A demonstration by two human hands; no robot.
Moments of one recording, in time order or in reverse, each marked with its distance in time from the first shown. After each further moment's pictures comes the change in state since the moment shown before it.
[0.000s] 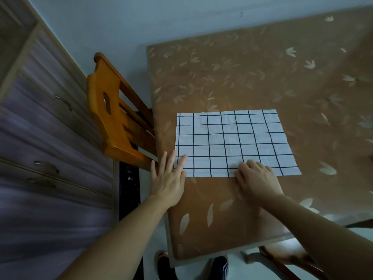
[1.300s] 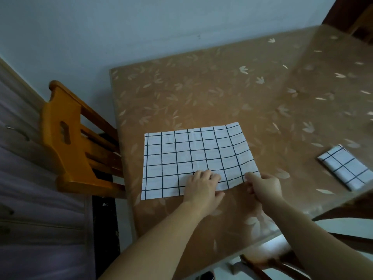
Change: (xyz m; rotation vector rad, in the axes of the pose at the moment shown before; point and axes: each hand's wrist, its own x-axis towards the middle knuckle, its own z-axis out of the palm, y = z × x) left_hand 0.030 0.153 -0.009 -0.133 0.051 0.440; right_hand -0.020 0.059 -0.052 1.170 0.175 1.009
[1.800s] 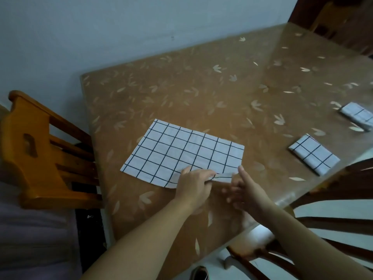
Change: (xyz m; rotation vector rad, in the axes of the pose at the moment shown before) left_hand 0.021 0.030 -0.004 -0.309 0.119 0.073; right_hand -0.012 0.021 -0.035 0.233 -0.384 0.148
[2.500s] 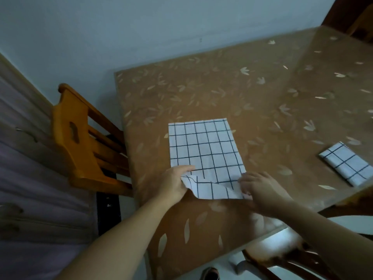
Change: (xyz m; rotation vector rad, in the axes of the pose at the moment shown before) left_hand -0.049 -0.082 -0.067 -0.136 0.048 -0.261; right_hand 0.015 -0.009 0.013 -1.733 -0.027 -0.983
